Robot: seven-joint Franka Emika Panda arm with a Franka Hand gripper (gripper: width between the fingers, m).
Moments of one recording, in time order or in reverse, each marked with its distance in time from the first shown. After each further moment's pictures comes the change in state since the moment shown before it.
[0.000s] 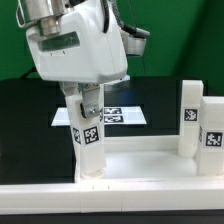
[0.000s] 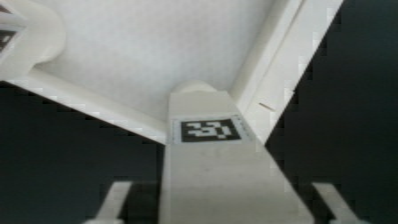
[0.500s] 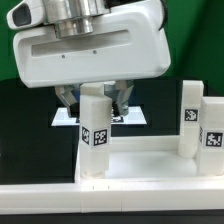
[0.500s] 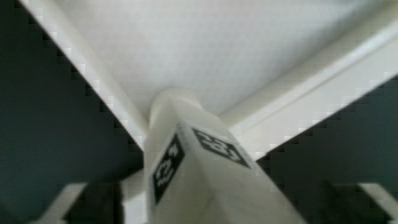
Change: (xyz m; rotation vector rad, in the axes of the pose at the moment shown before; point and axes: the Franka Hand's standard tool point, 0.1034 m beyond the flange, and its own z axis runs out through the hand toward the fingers) arm -0.015 -0.007 0.004 -0.029 0.004 -0.635
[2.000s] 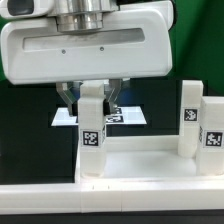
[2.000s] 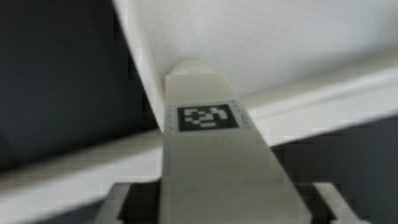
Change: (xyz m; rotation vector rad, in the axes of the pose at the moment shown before) arm 0.010 0.002 -0.005 -0.086 0.015 0.103
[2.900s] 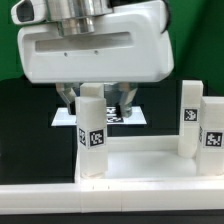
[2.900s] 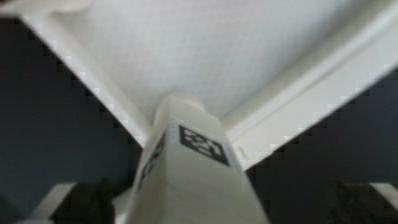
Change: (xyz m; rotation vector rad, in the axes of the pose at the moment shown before) arm -0.015 -0.006 0.007 0.024 -0.075 -0.154
